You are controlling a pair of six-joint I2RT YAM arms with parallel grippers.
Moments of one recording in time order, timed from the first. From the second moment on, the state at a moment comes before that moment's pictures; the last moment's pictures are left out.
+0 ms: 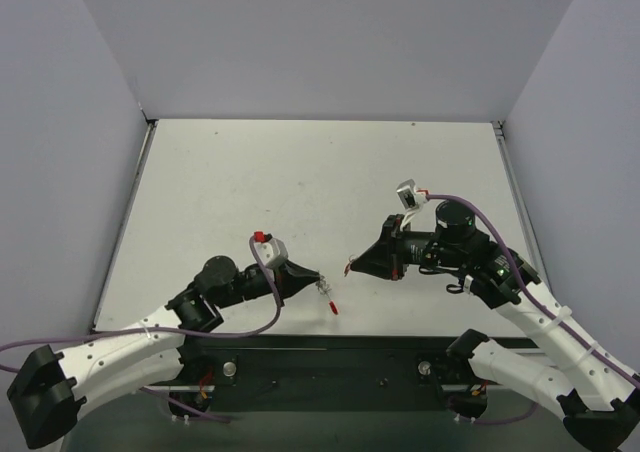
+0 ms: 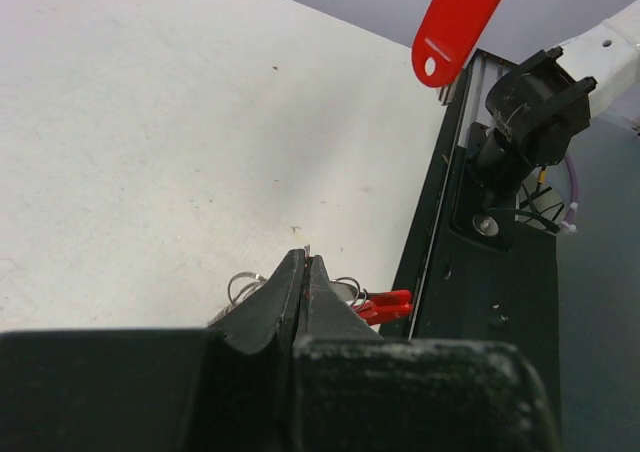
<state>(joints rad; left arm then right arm) -0.89 0.82 0.34 0.45 0.34 -0.22 0.68 0.84 0.93 -0.46 -0.60 0.41</state>
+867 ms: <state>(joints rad) -0.96 1.43 0.60 0.27 0.29 -0.14 0.63 0.77 0.85 -0.49 -0.60 0.39</state>
